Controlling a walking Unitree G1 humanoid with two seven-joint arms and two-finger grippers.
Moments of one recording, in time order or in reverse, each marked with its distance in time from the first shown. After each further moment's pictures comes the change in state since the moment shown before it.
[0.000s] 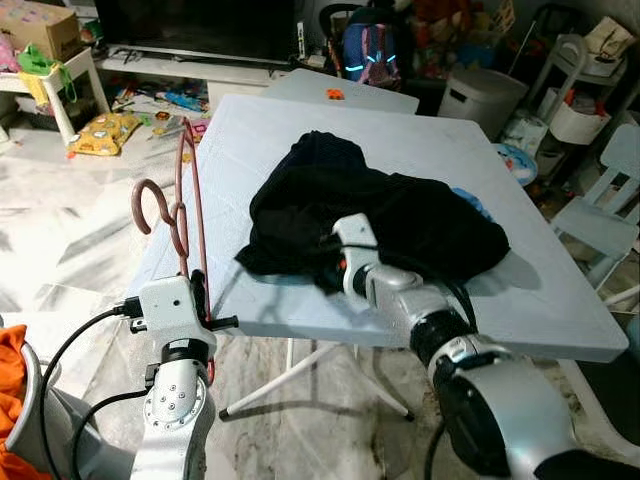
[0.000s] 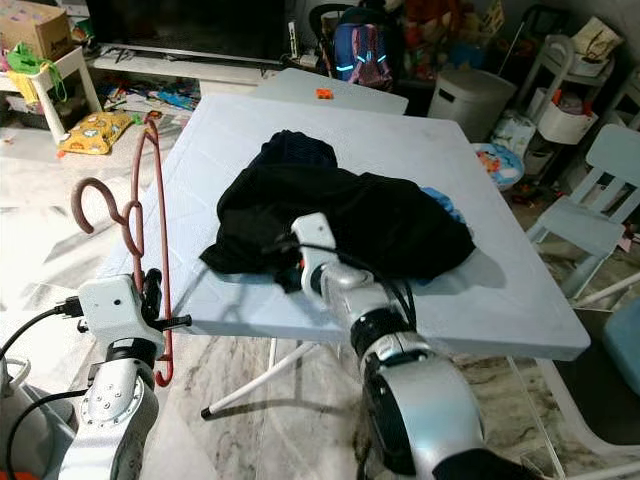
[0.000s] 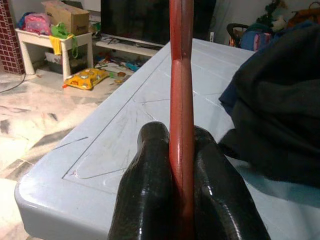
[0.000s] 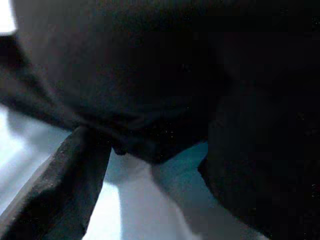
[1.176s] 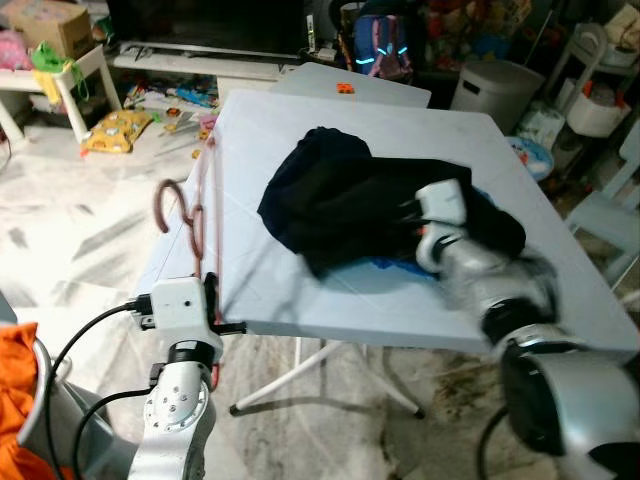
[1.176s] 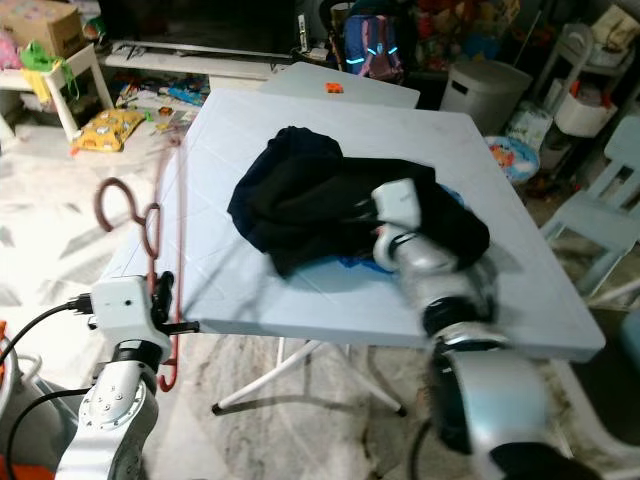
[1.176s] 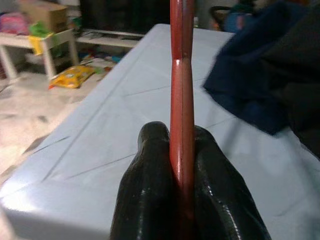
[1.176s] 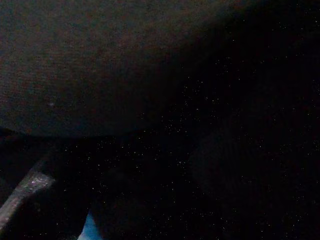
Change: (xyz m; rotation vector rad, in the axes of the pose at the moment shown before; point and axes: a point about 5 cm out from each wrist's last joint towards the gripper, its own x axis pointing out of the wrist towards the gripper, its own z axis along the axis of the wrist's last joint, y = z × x) left arm -0.003 -0.009 0.001 0.043 0.039 -0.119; right arm -0.048 -0.105 0.029 -0.108 -0.223 -0.206
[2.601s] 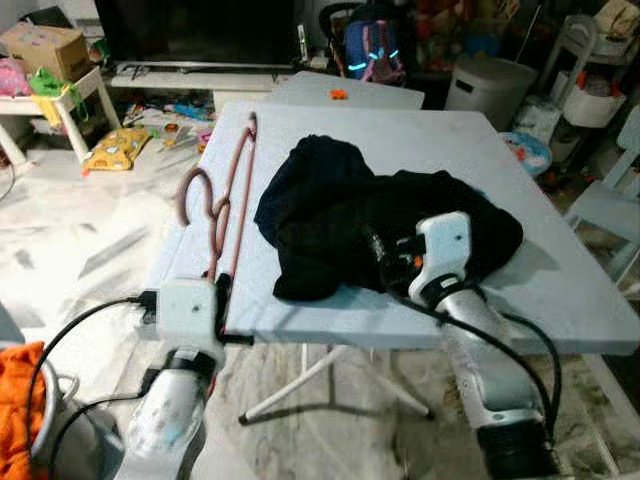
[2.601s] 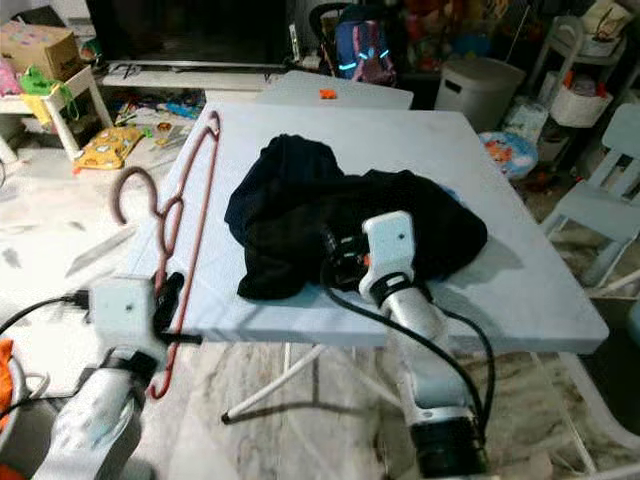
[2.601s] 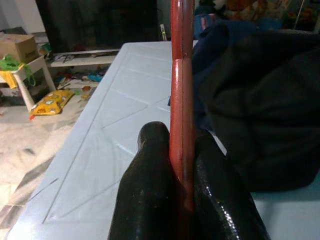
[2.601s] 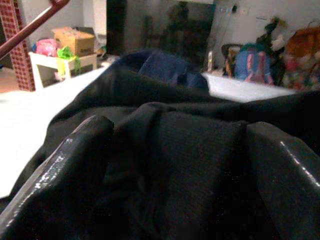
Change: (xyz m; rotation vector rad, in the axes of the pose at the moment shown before) left arm -0.021 -0.002 0.025 0.100 -0.008 -0.095; right arm -0.064 0.069 -0.011 0.008 -0.318 0.020
